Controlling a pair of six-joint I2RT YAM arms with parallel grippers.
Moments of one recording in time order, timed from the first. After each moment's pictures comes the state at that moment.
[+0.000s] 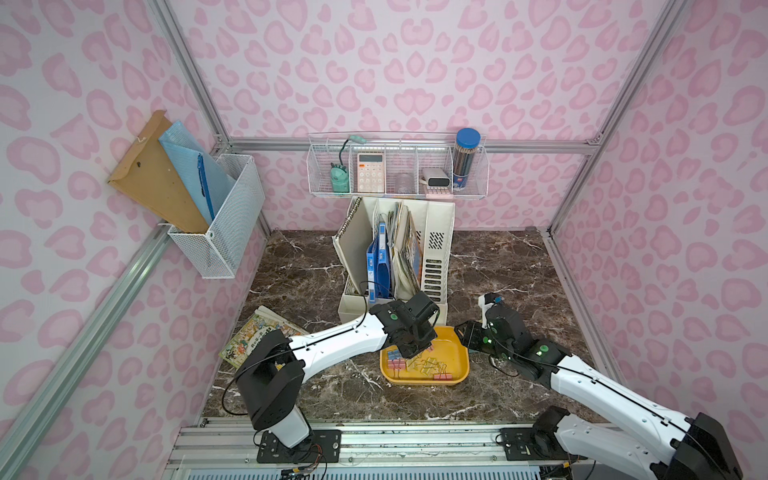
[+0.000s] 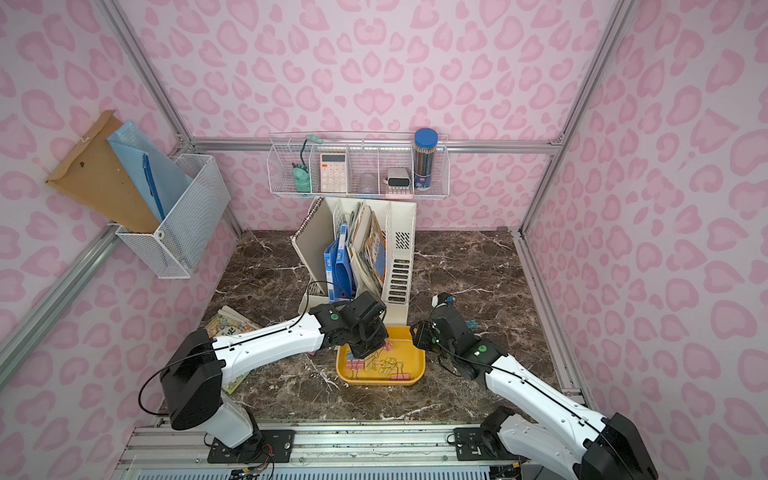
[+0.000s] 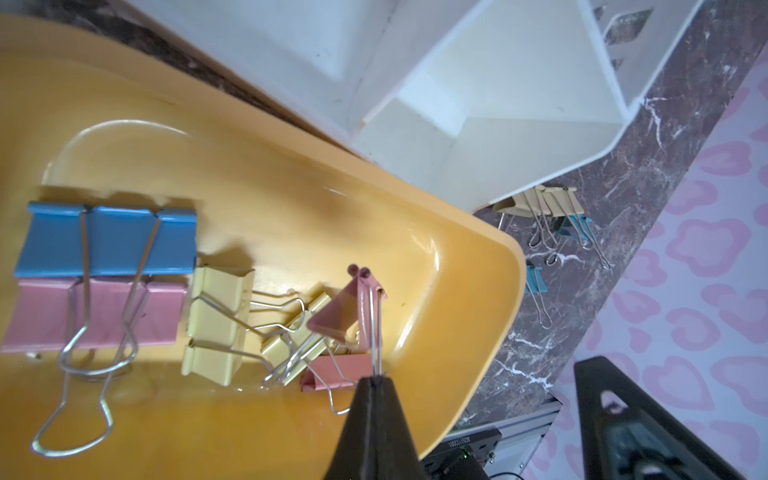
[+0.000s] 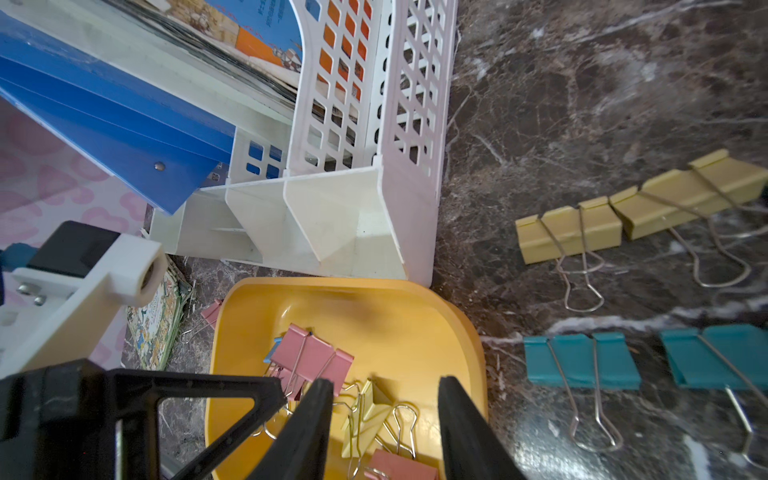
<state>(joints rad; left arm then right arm) -0.90 1.63 1.17 -0.58 0.09 -1.36 0.70 0.99 0.60 -0.30 0.01 0.81</state>
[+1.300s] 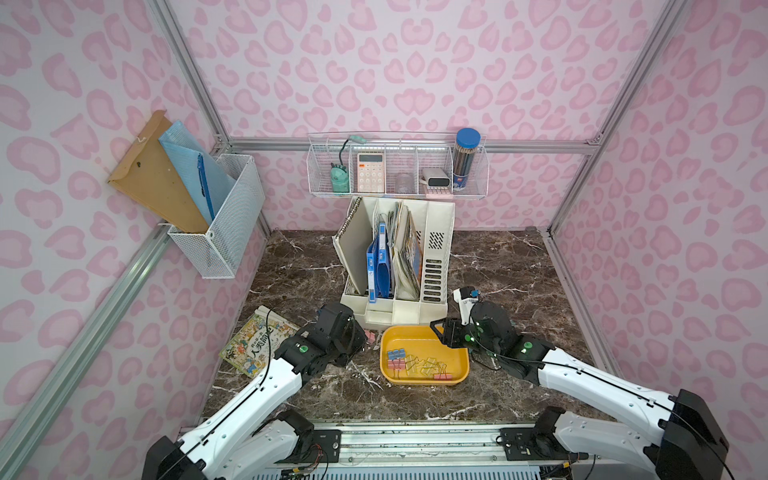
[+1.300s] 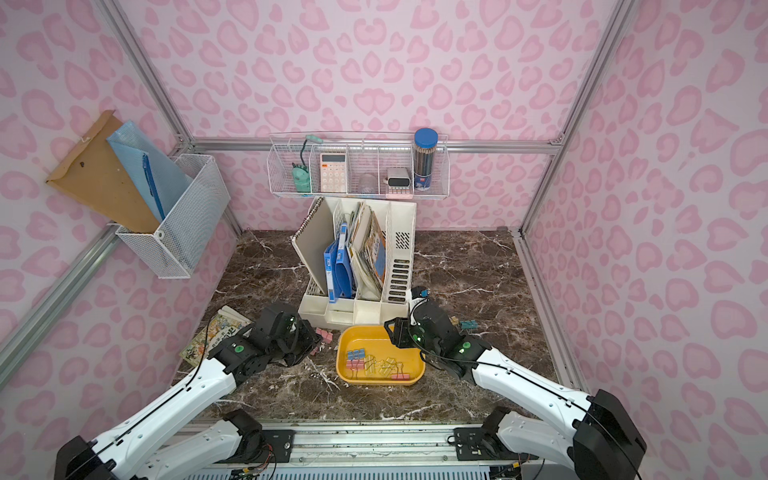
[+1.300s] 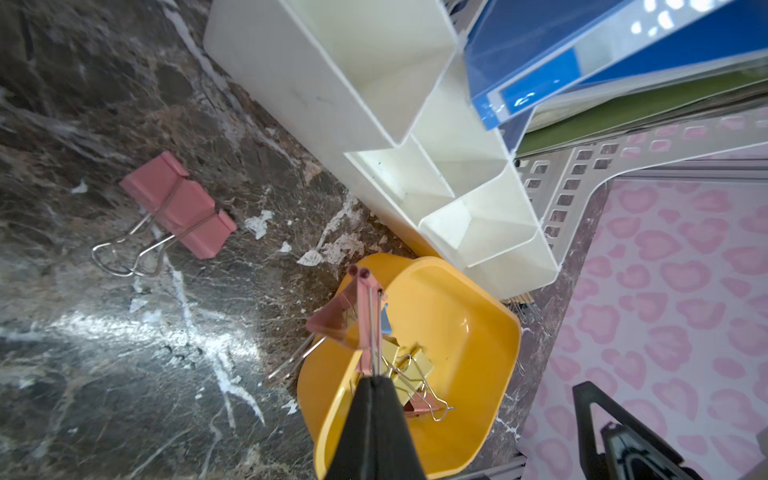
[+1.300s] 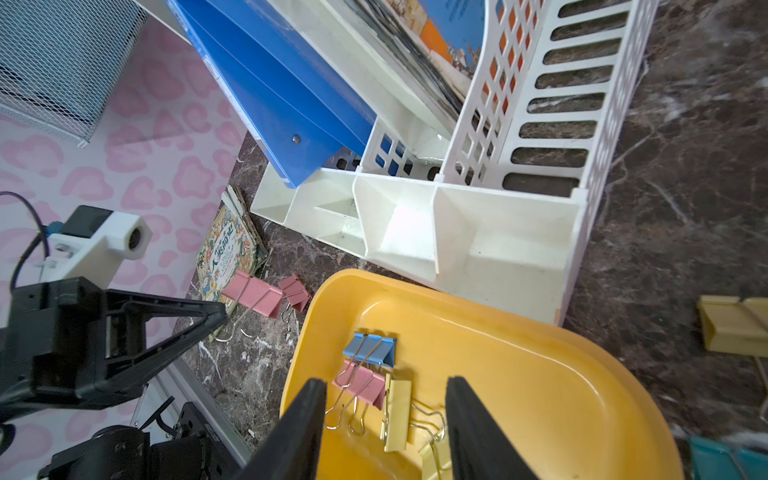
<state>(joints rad) -0.53 0.99 0.69 -0.57 0.10 -1.20 0.83 1.11 0.66 -0.11 -0.04 0.73</state>
